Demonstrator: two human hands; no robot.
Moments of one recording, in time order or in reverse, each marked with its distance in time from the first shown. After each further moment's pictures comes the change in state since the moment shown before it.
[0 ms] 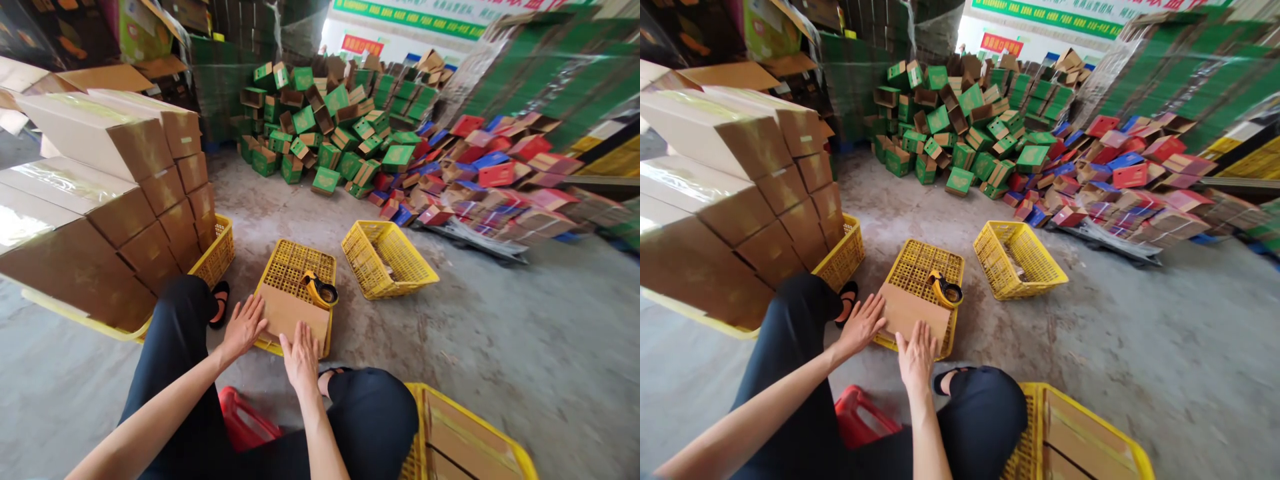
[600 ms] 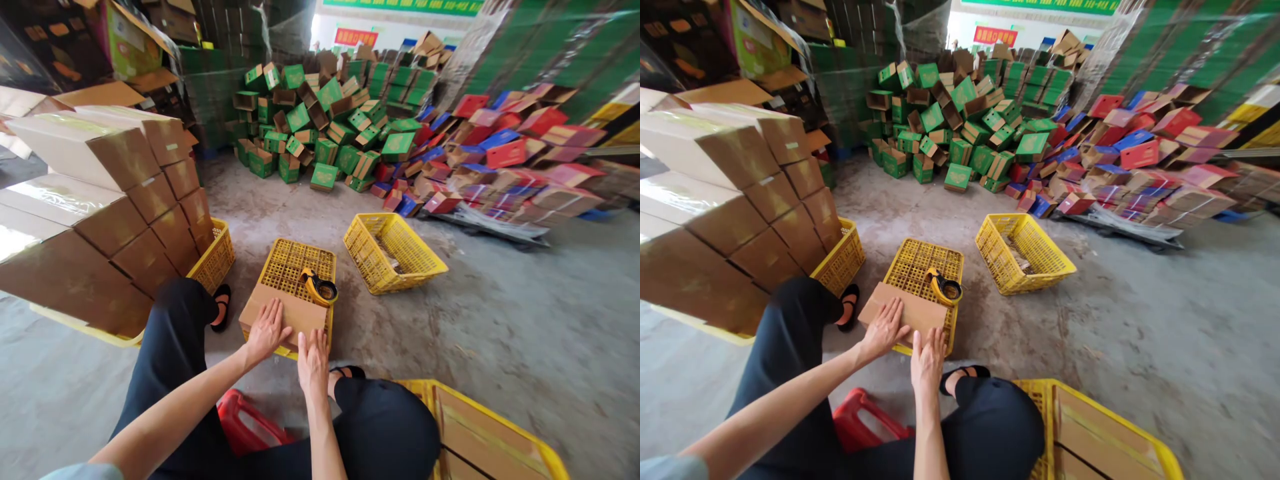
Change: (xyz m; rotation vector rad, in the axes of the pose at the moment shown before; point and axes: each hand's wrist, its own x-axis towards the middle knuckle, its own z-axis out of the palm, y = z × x) left_hand 0.026 0.069 0.032 0.097 -0.004 0.128; right_hand 0.000 0.047 0.018 0.250 0.160 0.195
